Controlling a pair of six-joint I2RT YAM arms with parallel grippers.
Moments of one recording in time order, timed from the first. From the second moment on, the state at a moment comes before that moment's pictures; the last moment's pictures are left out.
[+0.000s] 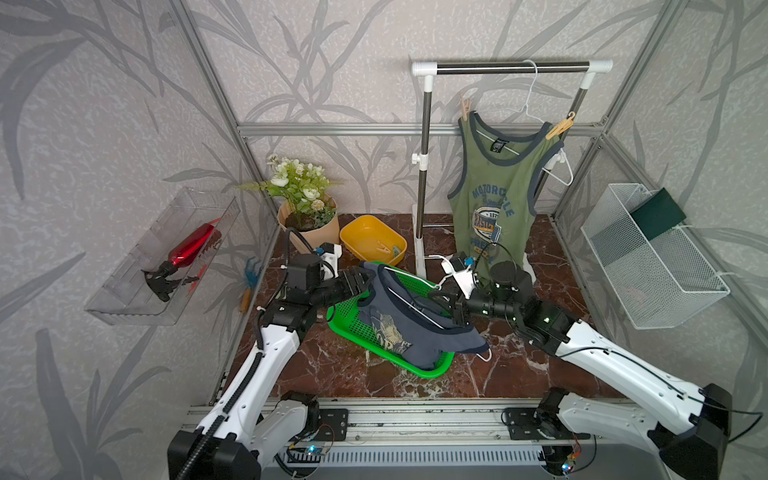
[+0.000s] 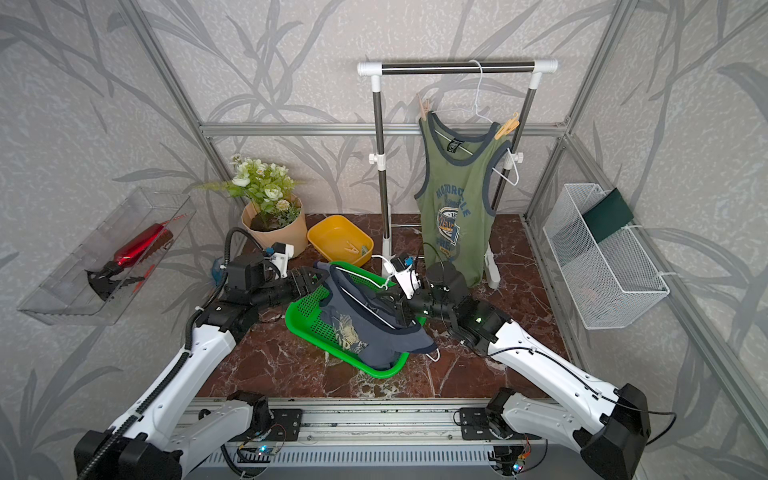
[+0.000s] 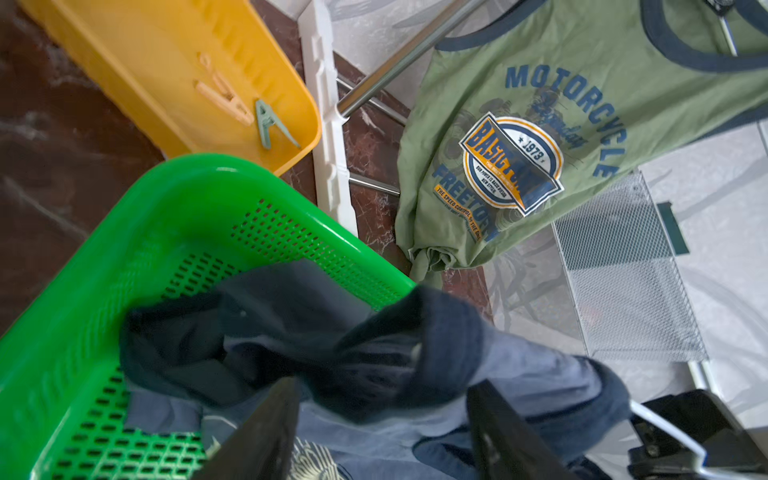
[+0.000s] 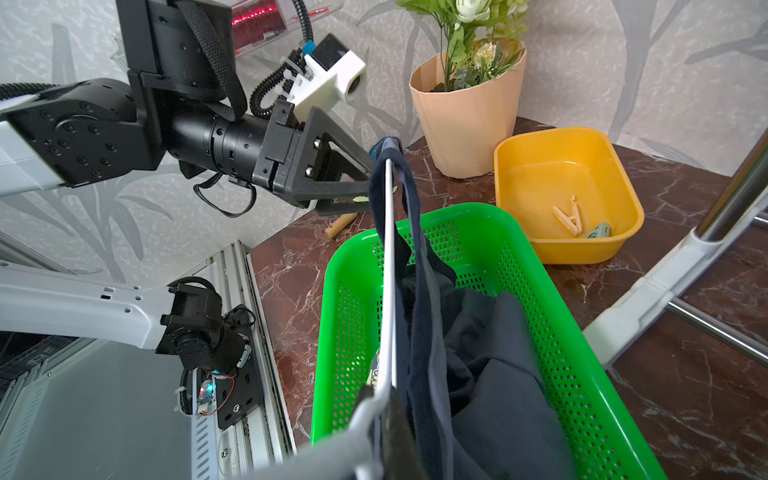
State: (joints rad) left arm -0.16 1.01 0.80 -0.30 0.58 -0.68; right arm 0.77 1.08 0.93 -0.21 -0.38 0.20
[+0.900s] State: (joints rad) left arm -0.12 1.02 0.80 -0.32 0.59 -0.63; right arm 0.72 1.06 0.88 -0.21 -0.37 0.21
